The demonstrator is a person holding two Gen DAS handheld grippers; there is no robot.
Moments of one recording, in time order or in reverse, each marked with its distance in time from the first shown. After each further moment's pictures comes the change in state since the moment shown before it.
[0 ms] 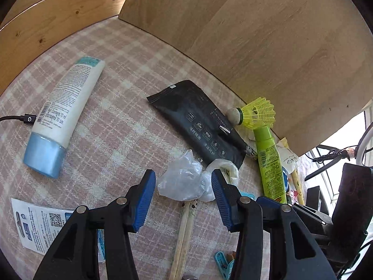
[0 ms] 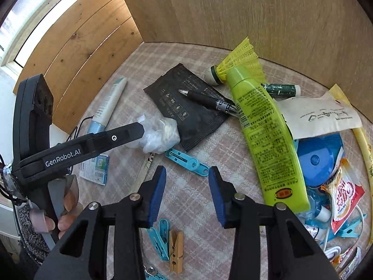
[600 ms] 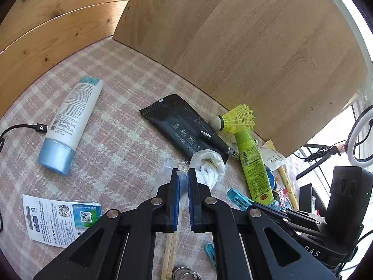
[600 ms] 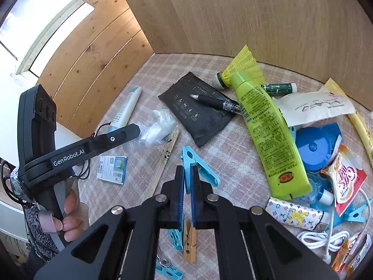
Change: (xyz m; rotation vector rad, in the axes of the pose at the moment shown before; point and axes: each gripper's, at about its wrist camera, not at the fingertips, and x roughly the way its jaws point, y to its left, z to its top) left arm -0.045 -0.017 -0.017 0.054 -0.091 -0.031; right arm -0.039 -0.002 -0.023 0.031 -0.095 0.077
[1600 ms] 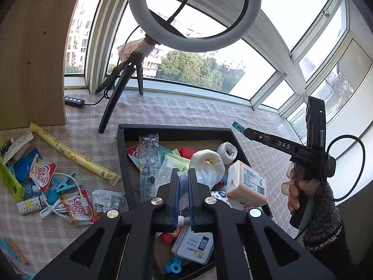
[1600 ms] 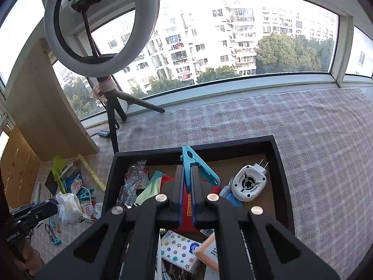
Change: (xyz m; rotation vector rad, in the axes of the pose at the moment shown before) left arm 0.005 -0.388 -0.153 0.610 0.196 -0.458; right arm -0.382 -0.265 -0.153 0.445 -0.426 -0.589
